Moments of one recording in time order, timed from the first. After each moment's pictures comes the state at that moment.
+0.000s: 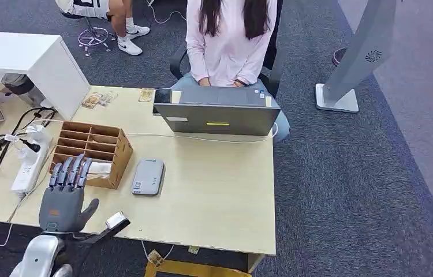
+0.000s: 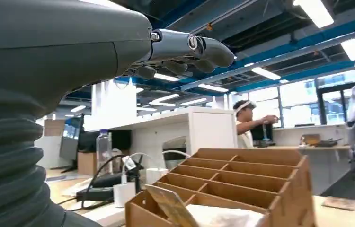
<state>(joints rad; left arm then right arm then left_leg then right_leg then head) 0.15 0.28 0.04 -1.60 -1.40 0.50 0.04 -0.02 0.15 -0.55 -0.19 0.98 -0.27 -0.03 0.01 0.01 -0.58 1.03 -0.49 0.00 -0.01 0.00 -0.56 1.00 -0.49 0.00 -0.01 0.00</state>
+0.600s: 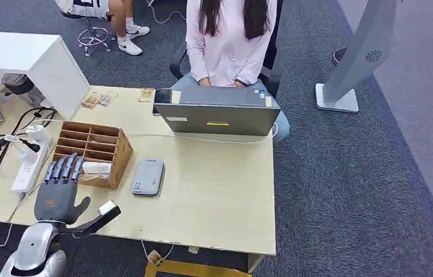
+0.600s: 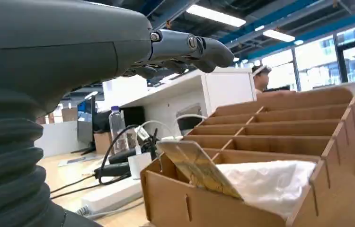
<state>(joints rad) 0.05 0.30 0.10 -1.43 -1.35 0.40 0.01 -0.02 0.15 -0.55 -0.19 1.01 -0.26 -0.02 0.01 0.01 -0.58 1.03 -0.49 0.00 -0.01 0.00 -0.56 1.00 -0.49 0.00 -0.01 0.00</state>
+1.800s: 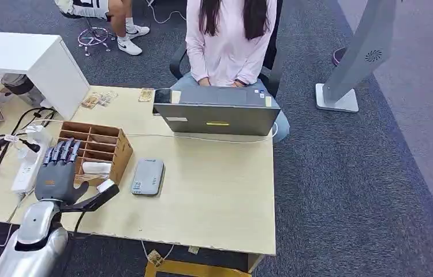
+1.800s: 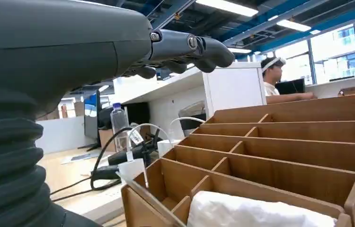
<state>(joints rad) -0.11 0.31 0.09 -1.32 -1.34 0.33 0.03 -0.02 0.15 -0.55 -0.19 1.05 -0.23 -0.02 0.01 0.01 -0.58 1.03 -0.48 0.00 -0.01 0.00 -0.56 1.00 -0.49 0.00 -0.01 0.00</state>
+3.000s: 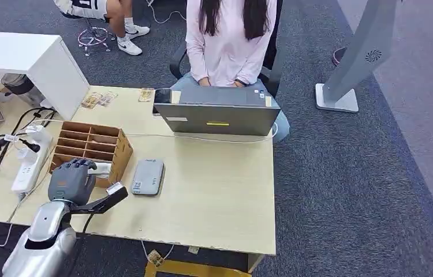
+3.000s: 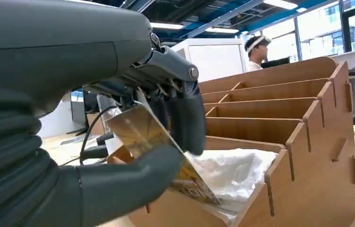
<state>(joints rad) -0.12 0.30 0.03 -1.28 -1.30 0.29 0.03 -0.02 0.14 -0.55 -0.19 1.06 -0.23 -0.02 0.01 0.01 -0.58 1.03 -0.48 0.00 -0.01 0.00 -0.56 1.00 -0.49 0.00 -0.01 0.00</state>
